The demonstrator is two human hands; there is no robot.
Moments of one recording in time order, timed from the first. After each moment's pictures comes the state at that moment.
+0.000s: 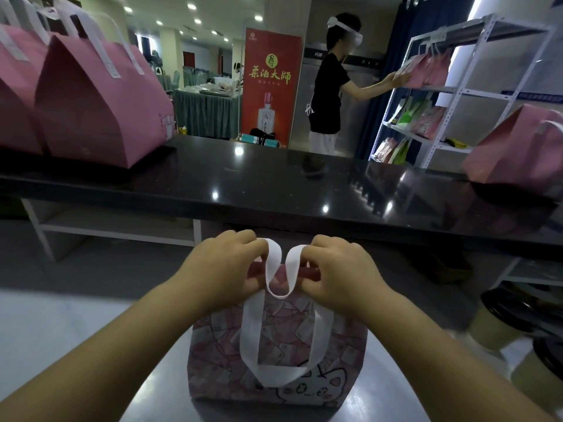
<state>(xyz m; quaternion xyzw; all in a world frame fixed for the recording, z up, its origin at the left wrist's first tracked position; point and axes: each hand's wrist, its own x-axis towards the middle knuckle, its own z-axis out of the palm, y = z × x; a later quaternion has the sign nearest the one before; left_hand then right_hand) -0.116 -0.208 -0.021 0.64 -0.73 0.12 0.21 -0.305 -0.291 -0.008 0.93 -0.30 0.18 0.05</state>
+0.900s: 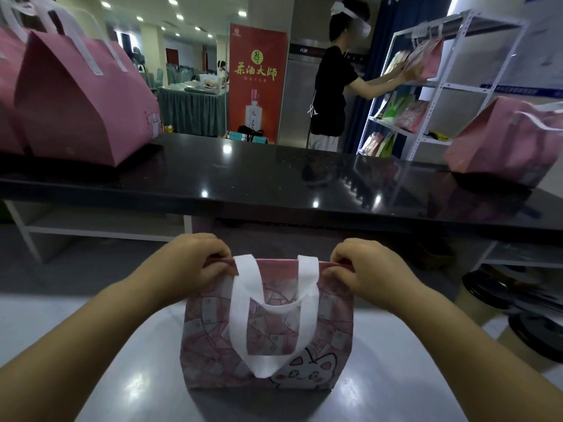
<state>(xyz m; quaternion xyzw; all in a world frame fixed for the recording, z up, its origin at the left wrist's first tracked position) -0.084 -0.192 -0.027 0.66 -0.71 0.00 0.23 -0.357 -0.299 -0.006 0.91 -0.40 0.12 -0.03</state>
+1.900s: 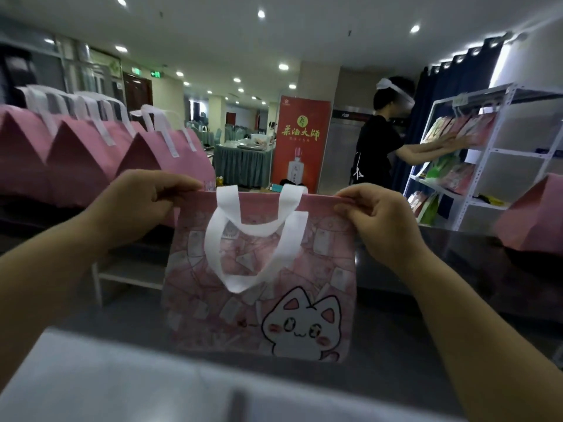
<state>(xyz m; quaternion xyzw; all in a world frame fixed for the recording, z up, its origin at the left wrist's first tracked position) -0.004 -0.149 0.130 0.66 -0.62 0.17 0.39 -0.287 -0.326 0.131 0.84 -0.18 0.48 -0.17</state>
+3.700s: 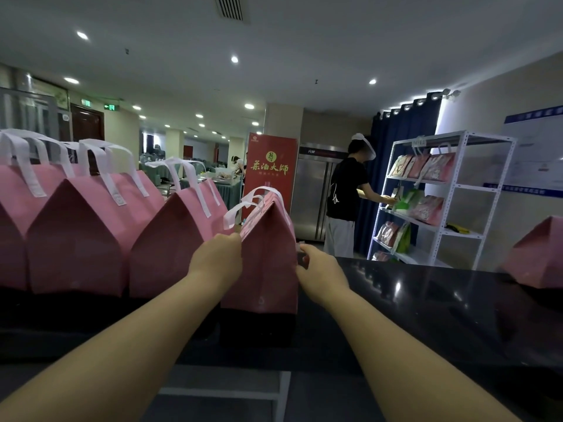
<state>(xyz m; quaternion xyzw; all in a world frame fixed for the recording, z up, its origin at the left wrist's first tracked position) 0.145 -0.294 0.106 0.78 -0.54 0.18 0.26 -0.029 -0.371 0.094 0.82 -0.44 0.33 -0.14</state>
